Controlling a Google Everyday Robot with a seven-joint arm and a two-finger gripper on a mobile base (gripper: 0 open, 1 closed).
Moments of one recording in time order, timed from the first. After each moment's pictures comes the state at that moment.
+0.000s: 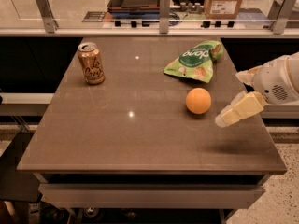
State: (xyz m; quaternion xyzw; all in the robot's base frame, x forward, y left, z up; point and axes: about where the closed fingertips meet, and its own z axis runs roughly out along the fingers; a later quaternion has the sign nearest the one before) arm 0.502 -0.202 0.881 -0.46 0.81 0.15 0.33
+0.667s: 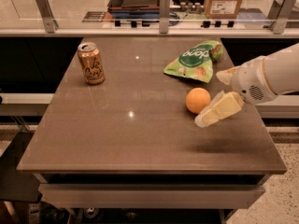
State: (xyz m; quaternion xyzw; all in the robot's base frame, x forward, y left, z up) arm 0.503 -0.155 0.878 -0.47 0.80 0.18 0.34
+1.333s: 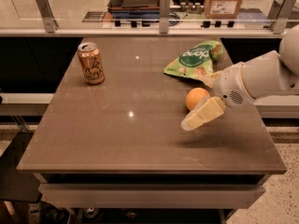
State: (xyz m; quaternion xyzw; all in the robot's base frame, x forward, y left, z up) arm 0.513 -0.121 0.858 -0.49 0.78 0.18 0.34
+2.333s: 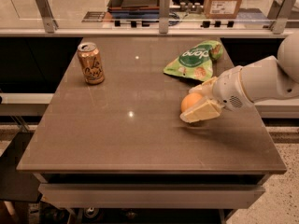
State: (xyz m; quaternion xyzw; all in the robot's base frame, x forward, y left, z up) arm 0.514 -0.118 0.847 -0.52 0.76 0.18 0.35
